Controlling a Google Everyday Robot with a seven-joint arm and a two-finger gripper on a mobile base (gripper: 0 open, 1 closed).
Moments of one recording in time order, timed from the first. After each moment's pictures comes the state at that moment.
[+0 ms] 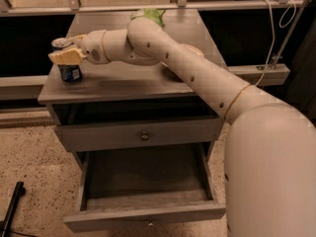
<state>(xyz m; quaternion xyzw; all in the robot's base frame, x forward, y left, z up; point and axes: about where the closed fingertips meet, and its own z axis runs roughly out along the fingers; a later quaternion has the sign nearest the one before) 0.691 0.275 0.911 -0.50 0.58 0.42 0.50</state>
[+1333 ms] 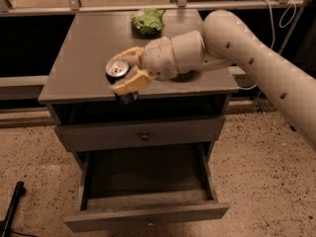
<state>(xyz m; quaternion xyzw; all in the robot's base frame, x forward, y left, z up) 0.569 0.100 0.918 -0.65 0.47 0.36 0.47</state>
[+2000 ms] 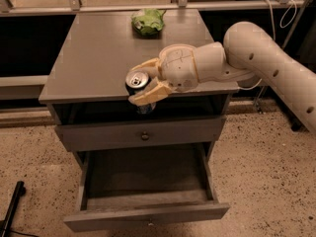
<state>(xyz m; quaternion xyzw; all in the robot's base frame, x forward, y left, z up) 0.552 0.051 0.897 -0.65 0.49 0.35 0.47</state>
